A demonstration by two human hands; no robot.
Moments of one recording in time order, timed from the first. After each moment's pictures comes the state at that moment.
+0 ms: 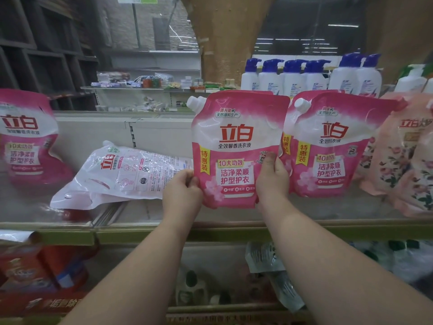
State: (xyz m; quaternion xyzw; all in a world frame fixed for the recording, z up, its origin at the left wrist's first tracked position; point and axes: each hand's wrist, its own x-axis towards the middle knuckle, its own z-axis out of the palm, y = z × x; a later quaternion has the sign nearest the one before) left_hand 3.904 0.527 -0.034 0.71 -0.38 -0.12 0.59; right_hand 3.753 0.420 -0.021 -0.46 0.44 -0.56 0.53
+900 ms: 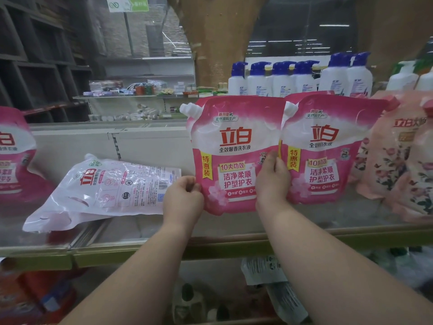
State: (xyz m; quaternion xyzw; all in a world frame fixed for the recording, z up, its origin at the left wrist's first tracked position) left_hand 3.884 0.493 -0.027 0.70 -0.37 -0.15 0.59; right_hand 3.742 0.386 -0.015 -0.45 0.45 -0.62 0.47
